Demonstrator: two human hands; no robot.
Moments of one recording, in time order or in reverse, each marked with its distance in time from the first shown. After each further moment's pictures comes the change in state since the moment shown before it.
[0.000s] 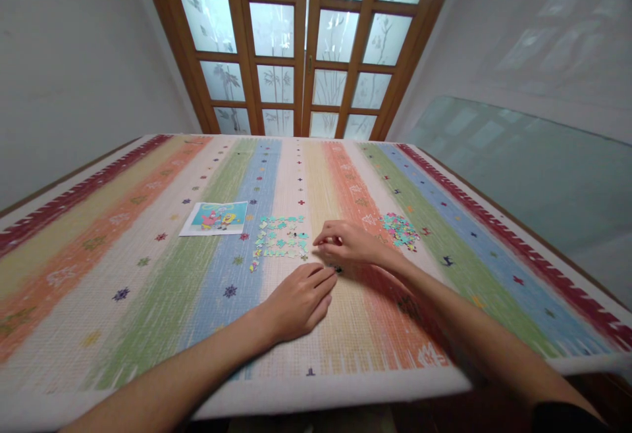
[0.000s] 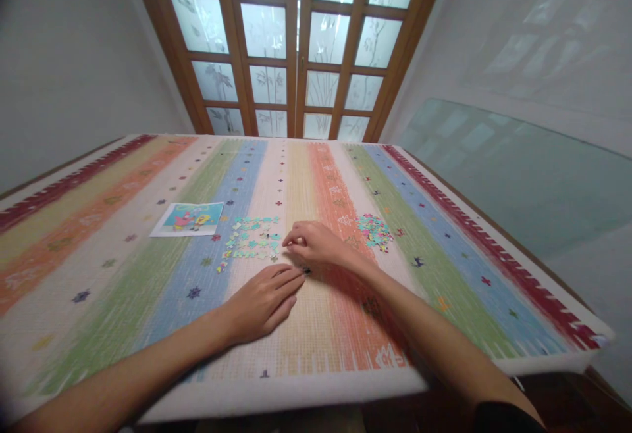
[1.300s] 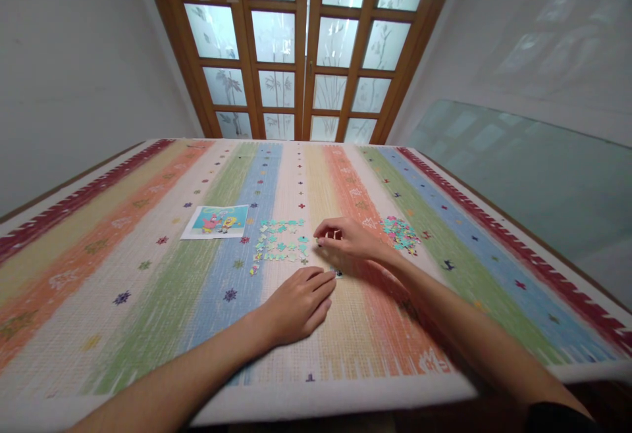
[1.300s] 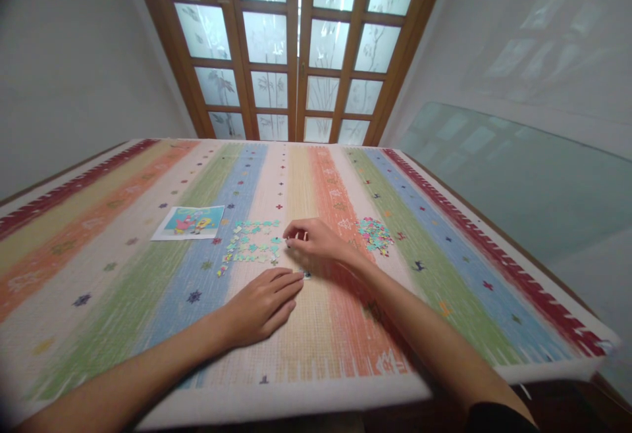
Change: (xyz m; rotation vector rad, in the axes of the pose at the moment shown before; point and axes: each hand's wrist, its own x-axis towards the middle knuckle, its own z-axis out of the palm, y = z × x) left_hand -0.004 -0.003 0.001 -0.054 0.027 0.006; right_hand 0.008 0.012 -0.003 0.254 0.058 0.050
